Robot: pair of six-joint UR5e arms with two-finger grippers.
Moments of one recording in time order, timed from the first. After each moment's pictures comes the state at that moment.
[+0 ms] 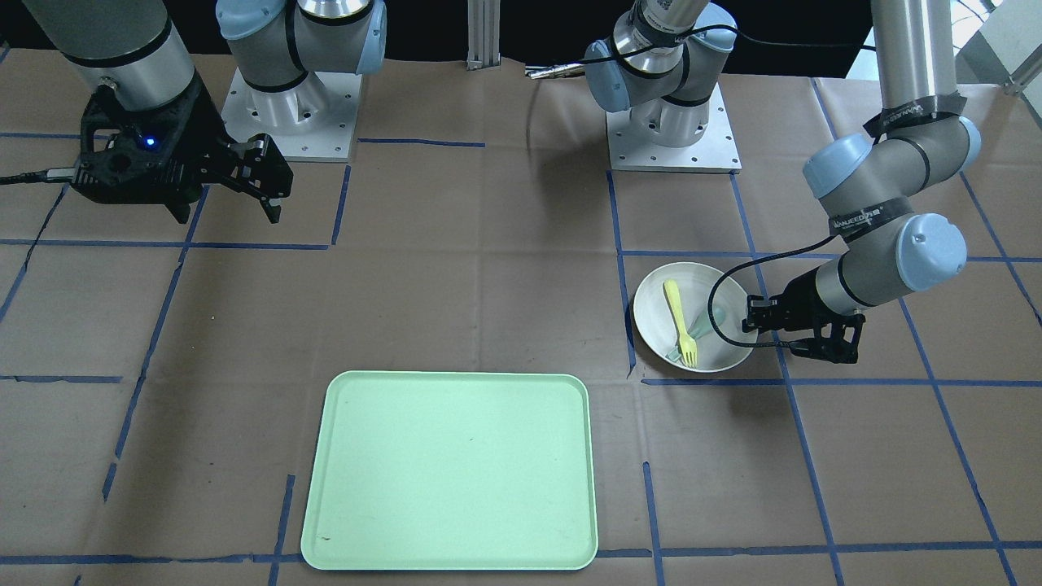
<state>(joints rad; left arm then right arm) -1.10 -1.88 -2.01 -1.07 1.47 0.56 1.54 -1.57 1.59 -1.60 -1.57 -0.05</state>
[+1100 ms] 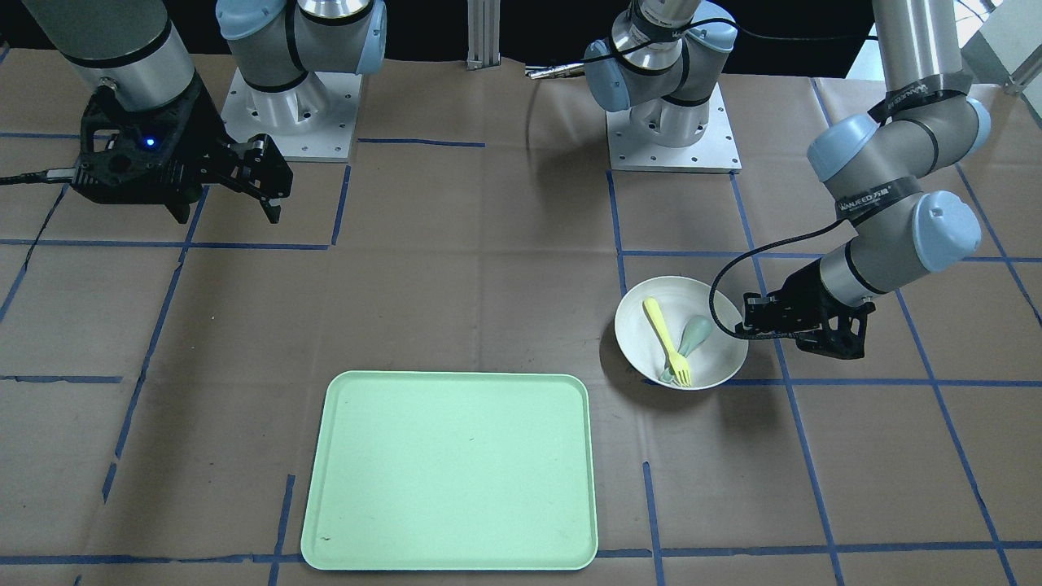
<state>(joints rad) -1.12 -1.83 -2.01 -1.09 1.27 0.52 1.55 -1.57 1.59 -1.60 -1.57 -0.05</state>
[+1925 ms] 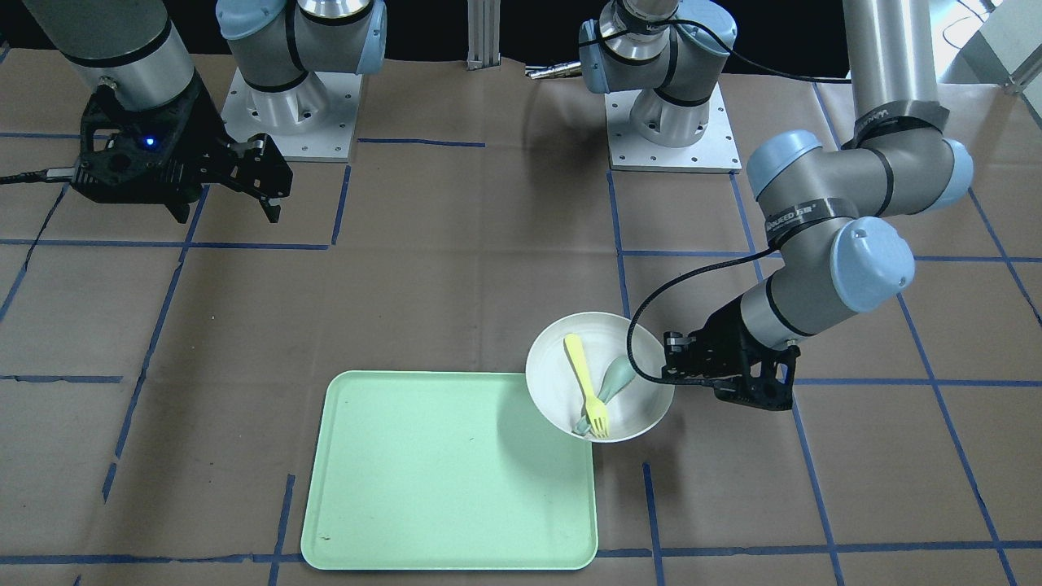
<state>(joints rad) -1.42 -1.94 -1.75 -1.10 1.25 0.25 1.54 -1.57 1.59 -1.60 -1.57 -0.05</state>
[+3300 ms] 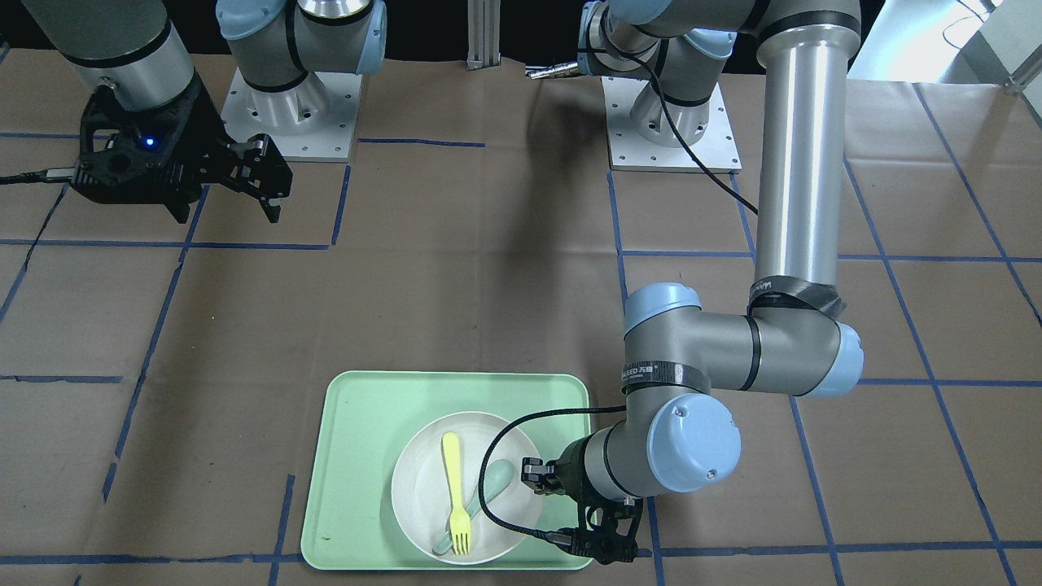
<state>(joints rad) -1.66 -2.33 -1.27 -1.15 1.23 0.02 1.54 -1.57 1.59 -1.60 -1.57 -0.05</state>
